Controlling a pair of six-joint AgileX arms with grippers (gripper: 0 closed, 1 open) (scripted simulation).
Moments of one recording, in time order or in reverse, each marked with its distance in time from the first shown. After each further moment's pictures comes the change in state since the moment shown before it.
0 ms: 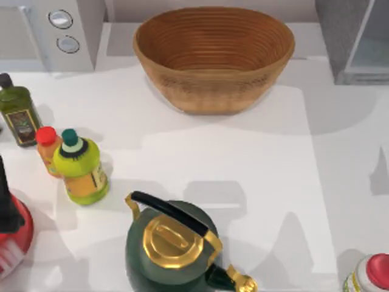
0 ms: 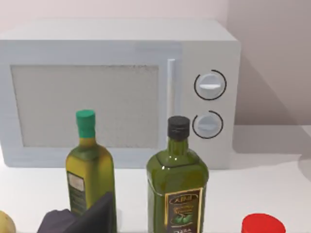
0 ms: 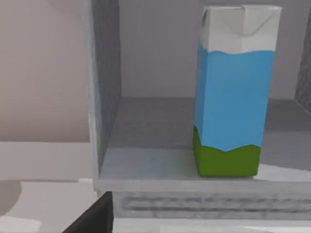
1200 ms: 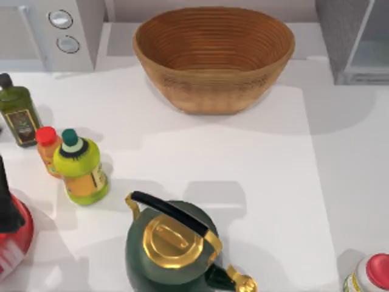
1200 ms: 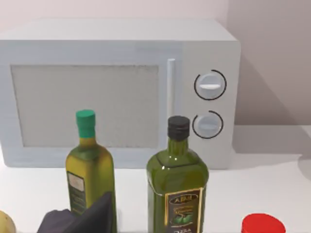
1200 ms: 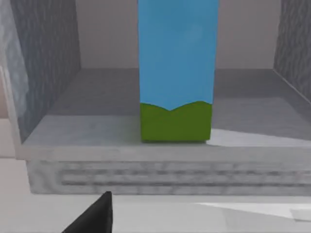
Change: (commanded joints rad) left arm 0.000 0.000 0.000 0.000 0.000 0.000; right arm -0.266 0.924 0.095 0.826 -0.261 0.016
